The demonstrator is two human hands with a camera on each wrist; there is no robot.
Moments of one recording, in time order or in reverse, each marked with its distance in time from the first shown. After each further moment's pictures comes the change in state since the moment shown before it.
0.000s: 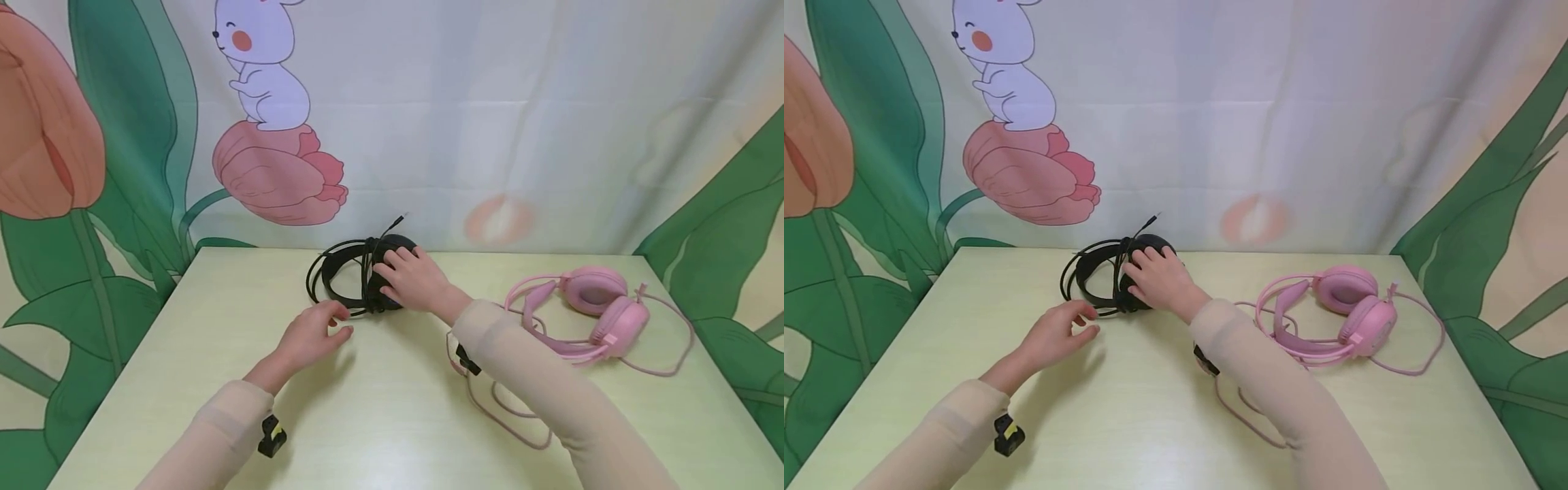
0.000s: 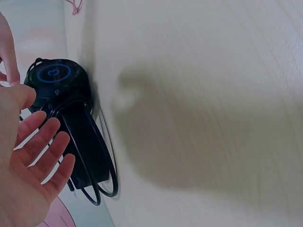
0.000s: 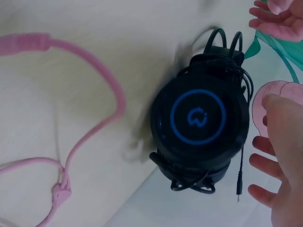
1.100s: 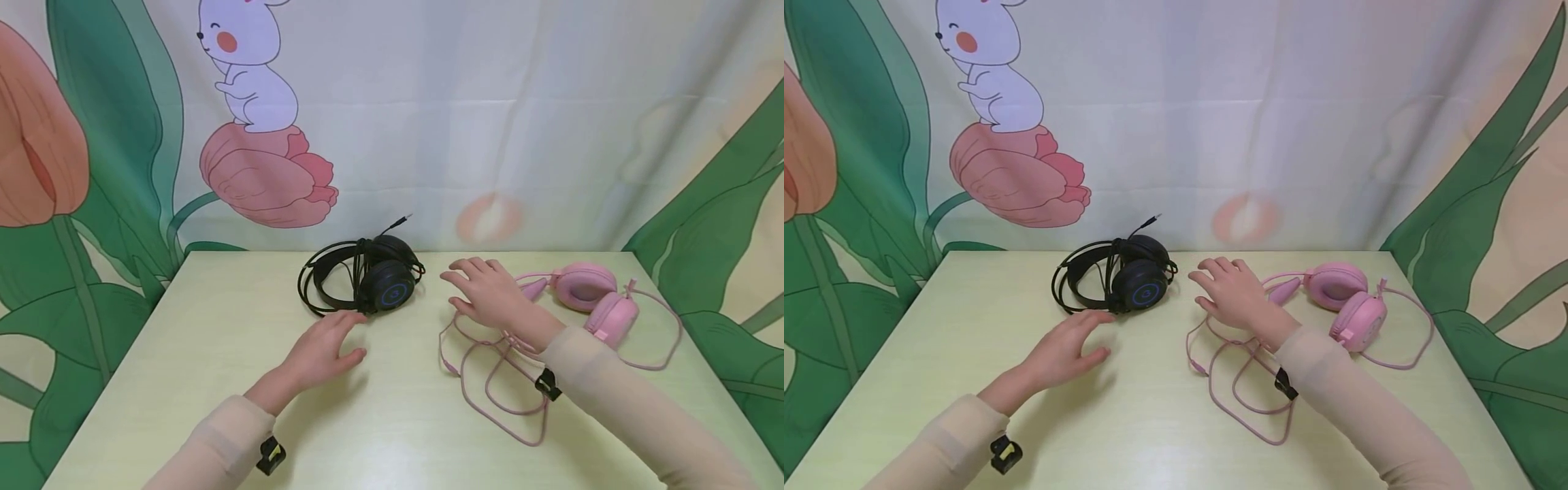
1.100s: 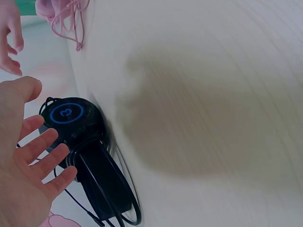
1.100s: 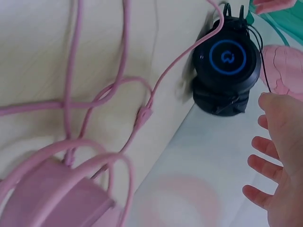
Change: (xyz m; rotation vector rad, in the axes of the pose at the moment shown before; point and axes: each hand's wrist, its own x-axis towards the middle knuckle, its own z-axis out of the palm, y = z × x) left_hand -0.010 0.025 0.014 0.108 0.031 0.261; right_hand -0.109 0.062 0.005 0.168 0.086 0.084
